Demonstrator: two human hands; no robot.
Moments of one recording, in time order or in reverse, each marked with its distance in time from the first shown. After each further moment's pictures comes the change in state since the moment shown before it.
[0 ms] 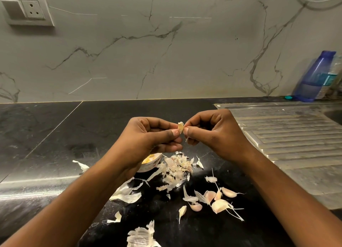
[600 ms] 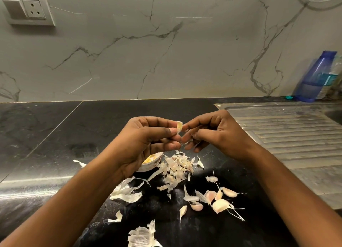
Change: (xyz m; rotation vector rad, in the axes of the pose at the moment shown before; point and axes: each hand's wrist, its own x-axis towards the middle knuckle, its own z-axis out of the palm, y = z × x) left_hand 0.003 0.003 -0.005 -0.102 -0.009 -0.074; right_hand 0.000 -0.002 -0.011 0.085 -0.165 0.125
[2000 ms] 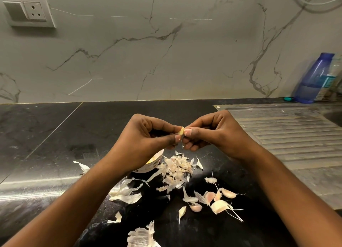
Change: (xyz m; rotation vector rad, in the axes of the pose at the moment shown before) left_hand 0.012 -0.014 -0.014 0.567 -0.084 0.478; right_hand 0.002 -0.002 -0.001 0.183 -0.011 0.035
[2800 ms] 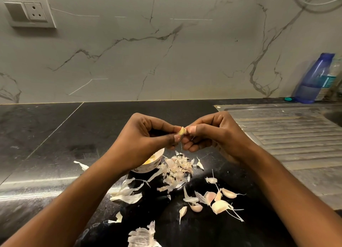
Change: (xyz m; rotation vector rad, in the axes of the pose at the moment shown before) left_hand 0.001 -0.001 -0.003 -0.031 -0.025 -0.010; right_hand -0.001 -0.003 0.005 0.098 0.013 0.046
